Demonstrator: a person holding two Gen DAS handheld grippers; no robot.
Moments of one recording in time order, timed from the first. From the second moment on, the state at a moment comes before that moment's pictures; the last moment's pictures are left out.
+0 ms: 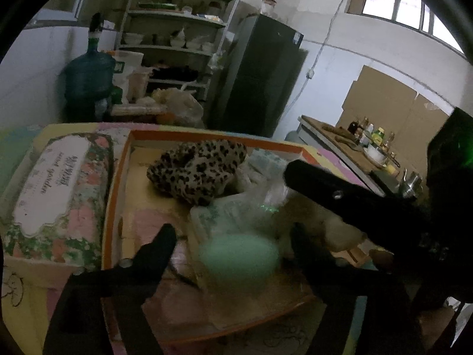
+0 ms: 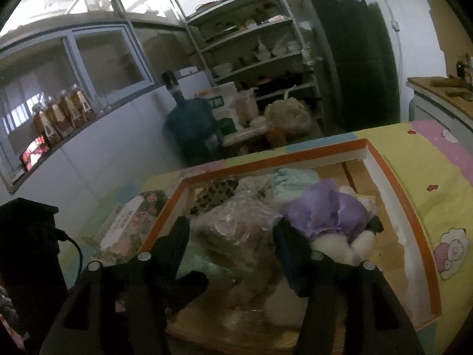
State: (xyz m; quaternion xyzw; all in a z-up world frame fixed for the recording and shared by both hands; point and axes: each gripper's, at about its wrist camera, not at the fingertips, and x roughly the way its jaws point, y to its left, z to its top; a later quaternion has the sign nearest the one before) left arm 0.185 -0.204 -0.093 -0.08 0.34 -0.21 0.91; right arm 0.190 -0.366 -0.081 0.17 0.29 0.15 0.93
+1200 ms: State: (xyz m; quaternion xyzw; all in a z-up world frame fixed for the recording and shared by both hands) left arm 0.064 -0.132 -0.017 -0.01 0.20 -0.11 0.97; right arm 0.056 -0.308 -0.024 0.06 0.17 -0.01 0.98
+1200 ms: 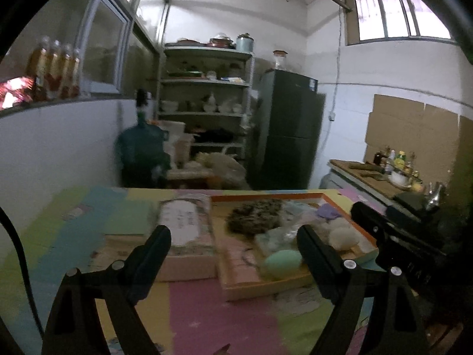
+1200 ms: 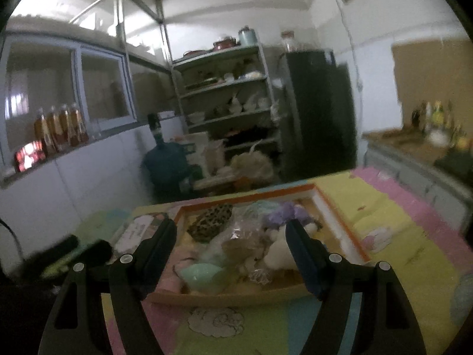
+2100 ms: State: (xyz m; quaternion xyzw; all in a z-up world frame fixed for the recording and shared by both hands) left arm -0.045 -0.039 -0.032 -0.01 0.19 -0.04 0.98; right arm -0.064 -0.190 -0.036 0.02 0.13 -0.05 0.99
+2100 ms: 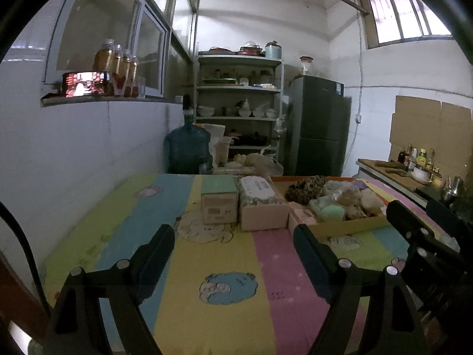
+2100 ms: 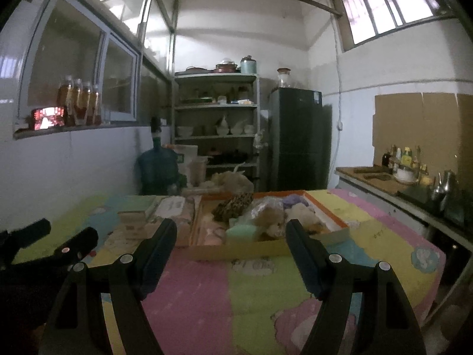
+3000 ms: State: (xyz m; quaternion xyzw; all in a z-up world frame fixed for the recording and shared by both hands) left arm -0.098 -0.035 -0.018 -0.01 0.16 -0.02 0.99; right arm -0.120 -0.190 -0.029 0.04 0.11 -0.04 0.99
